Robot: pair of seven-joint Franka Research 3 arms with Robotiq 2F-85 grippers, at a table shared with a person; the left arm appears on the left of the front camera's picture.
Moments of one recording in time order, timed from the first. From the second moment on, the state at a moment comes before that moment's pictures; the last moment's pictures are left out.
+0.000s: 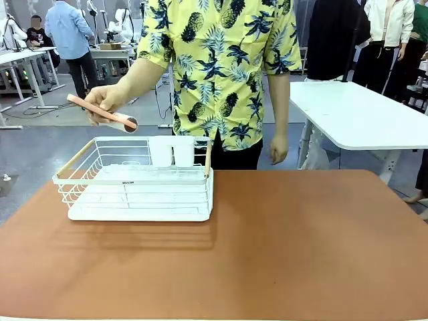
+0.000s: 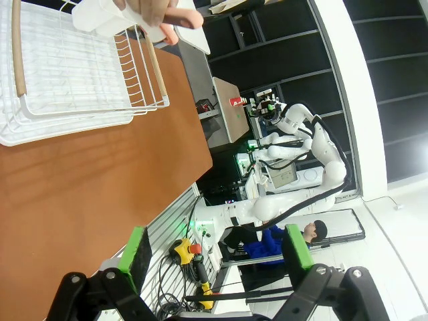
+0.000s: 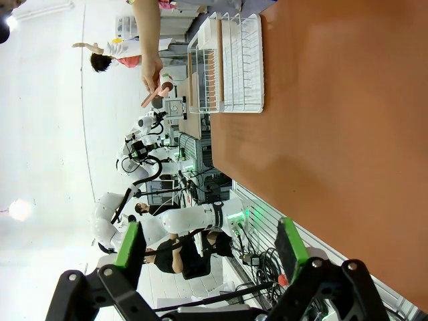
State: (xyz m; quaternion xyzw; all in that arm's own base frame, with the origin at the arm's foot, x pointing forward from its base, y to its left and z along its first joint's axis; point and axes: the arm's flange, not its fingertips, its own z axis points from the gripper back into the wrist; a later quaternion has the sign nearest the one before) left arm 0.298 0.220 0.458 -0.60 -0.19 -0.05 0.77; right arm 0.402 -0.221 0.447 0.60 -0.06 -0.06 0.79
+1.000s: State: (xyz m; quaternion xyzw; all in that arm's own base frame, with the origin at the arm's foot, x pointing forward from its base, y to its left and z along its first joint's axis) left arm 0.304 0.181 0.514 -0.55 -0.14 0.08 0.82; right arm 0.402 -0.221 0.447 0.60 -0.06 -0.06 0.79
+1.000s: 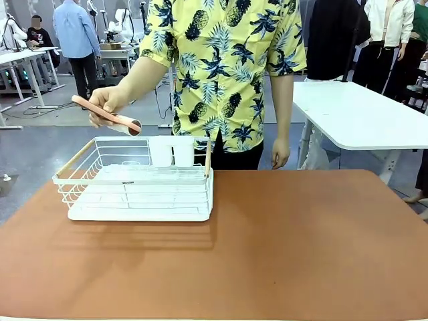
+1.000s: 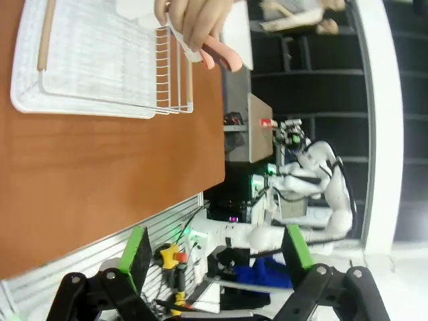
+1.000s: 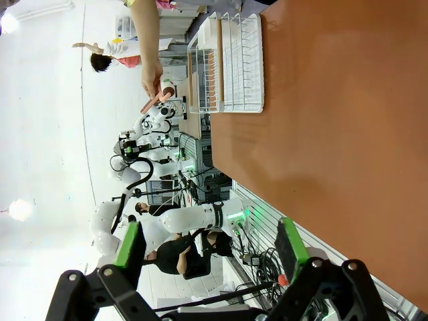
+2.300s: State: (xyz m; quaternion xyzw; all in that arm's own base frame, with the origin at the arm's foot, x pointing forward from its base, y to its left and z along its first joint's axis) left arm 0.381 0.047 0.569 -0.37 -0.16 0.35 0.84; right arm 0.402 -0.221 0.447 0.60 -0.06 -0.06 0.79
